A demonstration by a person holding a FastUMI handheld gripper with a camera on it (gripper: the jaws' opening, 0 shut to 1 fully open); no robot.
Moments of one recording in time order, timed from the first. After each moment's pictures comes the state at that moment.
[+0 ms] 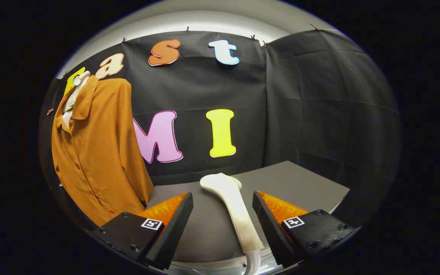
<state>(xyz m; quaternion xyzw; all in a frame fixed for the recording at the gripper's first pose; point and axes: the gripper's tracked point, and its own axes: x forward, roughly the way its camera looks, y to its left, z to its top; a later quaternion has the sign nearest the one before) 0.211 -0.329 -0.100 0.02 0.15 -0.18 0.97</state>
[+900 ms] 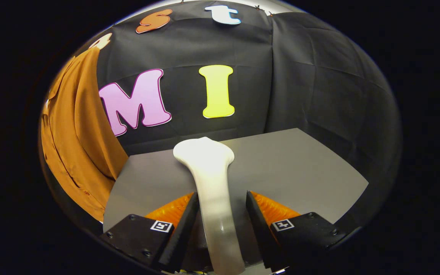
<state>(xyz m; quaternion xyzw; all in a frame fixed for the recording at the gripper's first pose) 0.242 -0.379 -0.187 0.02 0.29 -0.16 0.94</state>
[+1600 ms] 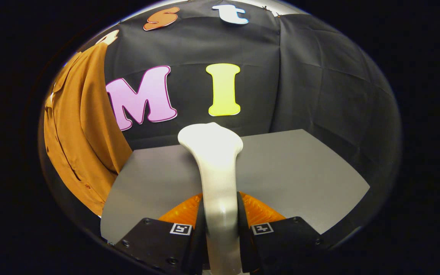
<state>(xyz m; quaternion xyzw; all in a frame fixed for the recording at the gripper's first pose) 0.237 -0.376 -0.175 0.01 0.28 -0.14 0.95</state>
